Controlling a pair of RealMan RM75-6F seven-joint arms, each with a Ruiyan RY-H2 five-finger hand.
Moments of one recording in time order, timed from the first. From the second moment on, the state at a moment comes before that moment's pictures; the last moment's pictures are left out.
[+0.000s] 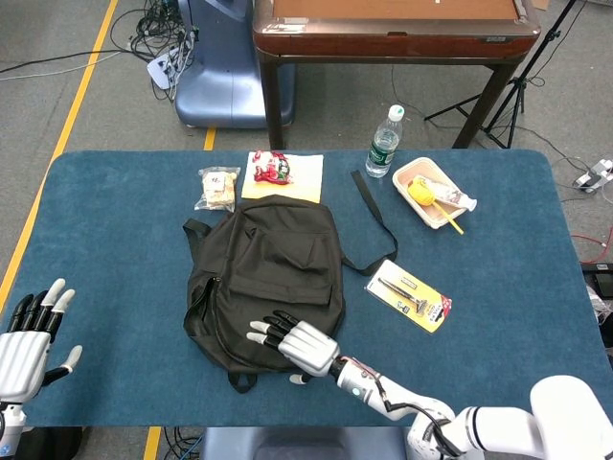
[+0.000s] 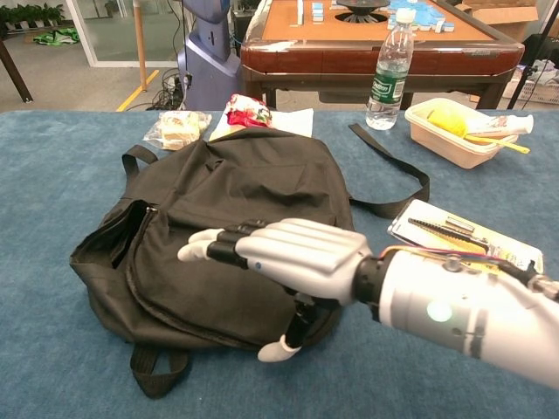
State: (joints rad) left arm -0.08 -1.10 -0.02 -1.68 1.53 1.51 0.16; right arm 0.73 -1.77 0.10 -1.48 -1.58 0.79 -0.18
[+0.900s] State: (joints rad) left arm -0.09 -1.11 -0.01 -1.66 1.54 1.49 0.13; right arm 0.76 -1.86 0.11 -1.36 -1.46 0.84 -0.23
